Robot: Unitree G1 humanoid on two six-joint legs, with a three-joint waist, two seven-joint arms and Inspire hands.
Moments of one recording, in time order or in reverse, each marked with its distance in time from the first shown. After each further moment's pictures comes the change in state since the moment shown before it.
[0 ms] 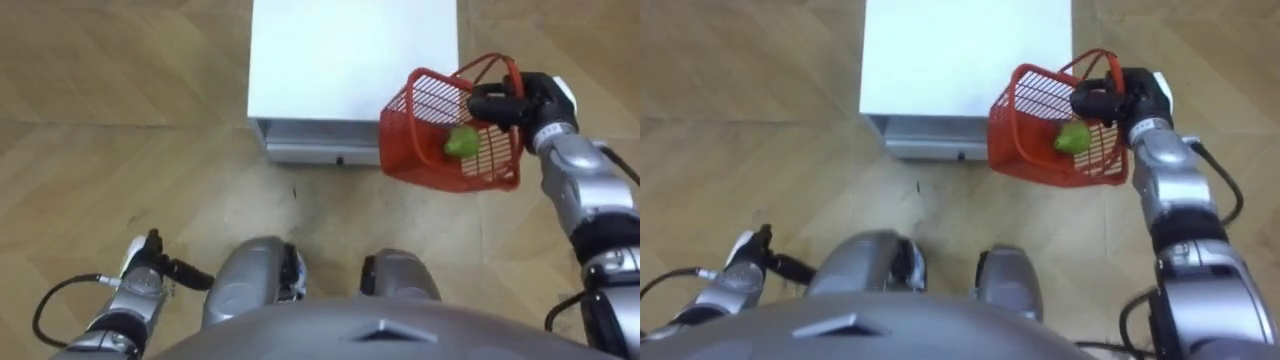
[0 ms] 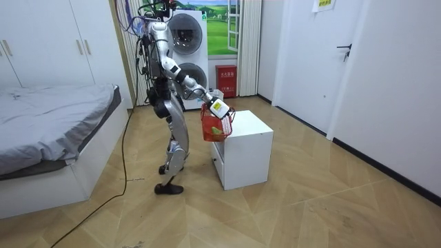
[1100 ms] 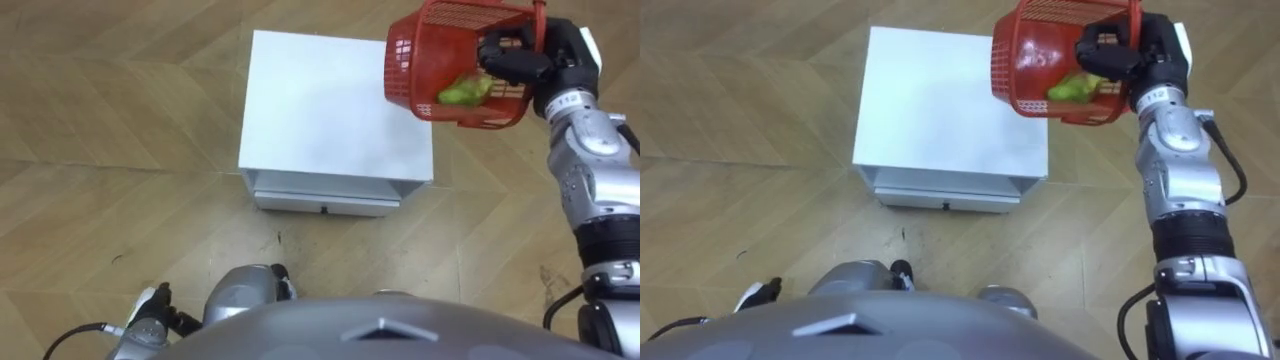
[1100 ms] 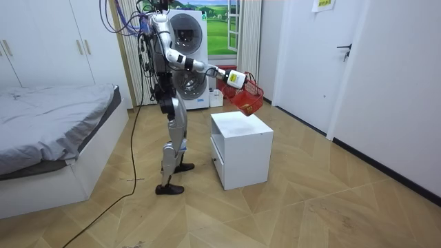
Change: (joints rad) left arm 0.189 -0.043 0.084 -0.077 0.166 0.035 -0.108; right arm -0.006 0.025 -0.108 -0.278 0.010 -0.017 -0.004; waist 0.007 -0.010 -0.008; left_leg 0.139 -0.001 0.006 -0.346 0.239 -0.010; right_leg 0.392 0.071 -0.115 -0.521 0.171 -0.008
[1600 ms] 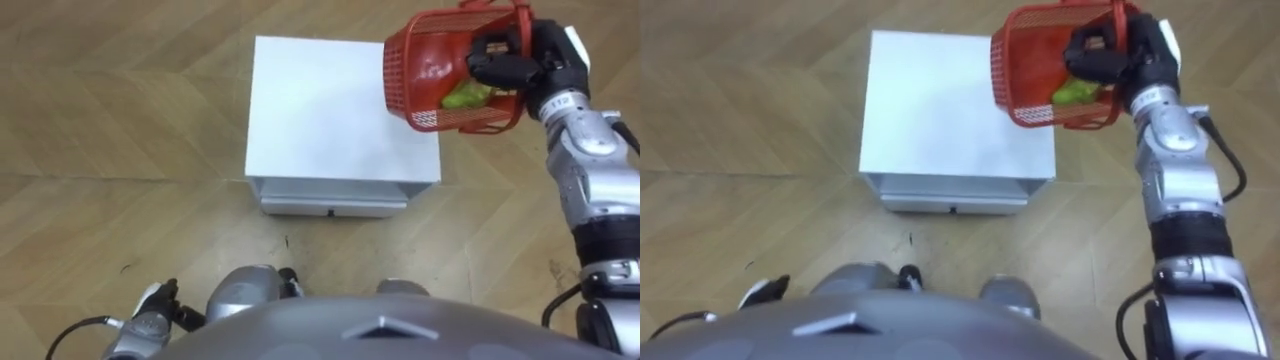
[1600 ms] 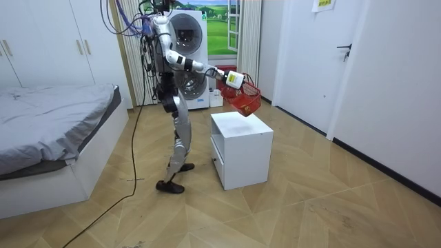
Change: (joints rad) left arm -0.040 0.010 0.002 0.034 -0.003 -0.032 -0.055; right arm 0.000 0.010 0.004 -0.018 -0.057 0.022 0.081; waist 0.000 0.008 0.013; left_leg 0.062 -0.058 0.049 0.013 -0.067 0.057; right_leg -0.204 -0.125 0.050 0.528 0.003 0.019
